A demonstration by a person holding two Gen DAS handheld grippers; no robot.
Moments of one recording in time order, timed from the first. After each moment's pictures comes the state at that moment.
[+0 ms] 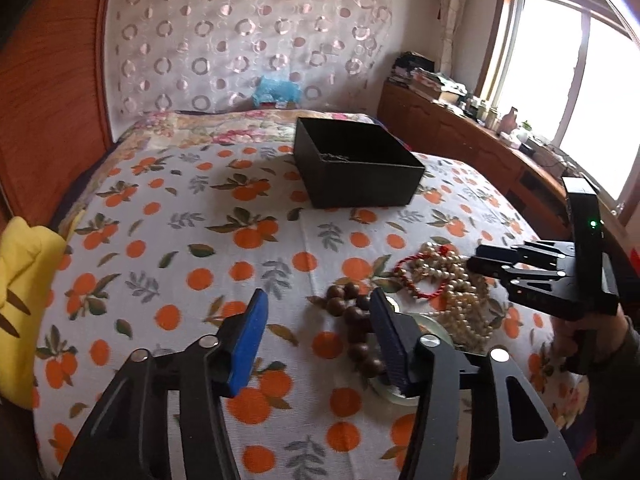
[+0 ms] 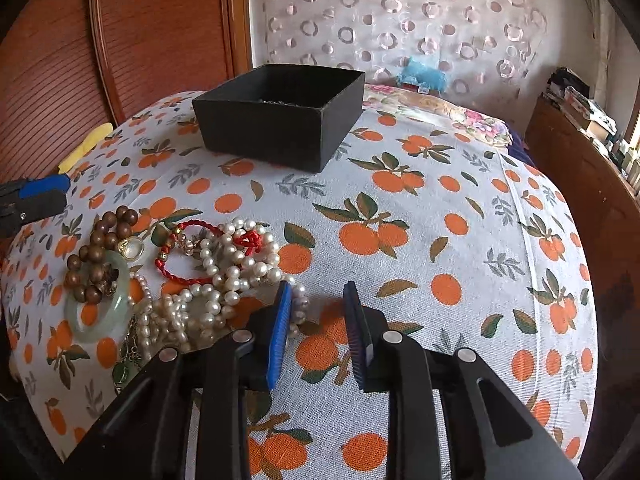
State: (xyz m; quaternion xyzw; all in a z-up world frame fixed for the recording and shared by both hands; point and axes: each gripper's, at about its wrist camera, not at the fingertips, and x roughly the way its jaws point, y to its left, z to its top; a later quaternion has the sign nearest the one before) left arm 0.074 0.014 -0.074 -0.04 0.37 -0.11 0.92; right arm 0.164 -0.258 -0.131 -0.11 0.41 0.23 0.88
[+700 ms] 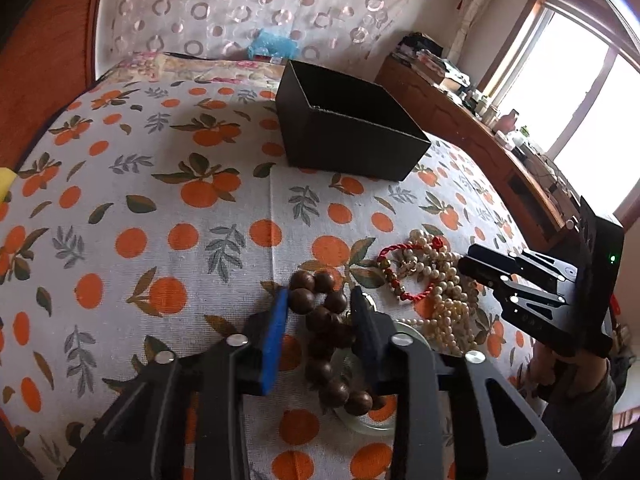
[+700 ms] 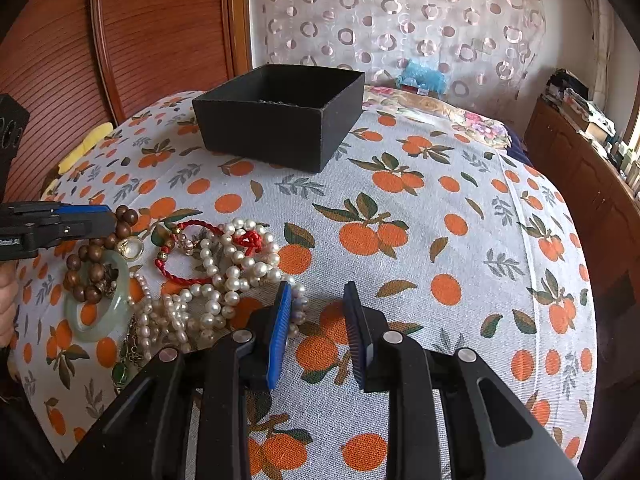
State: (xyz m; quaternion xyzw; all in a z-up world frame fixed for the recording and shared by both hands) left arm 0.109 0.005 -0.105 -0.12 0.44 -0.13 0.88; right arm 0.164 -0.257 -0.131 -0.11 0.41 0.22 0.88
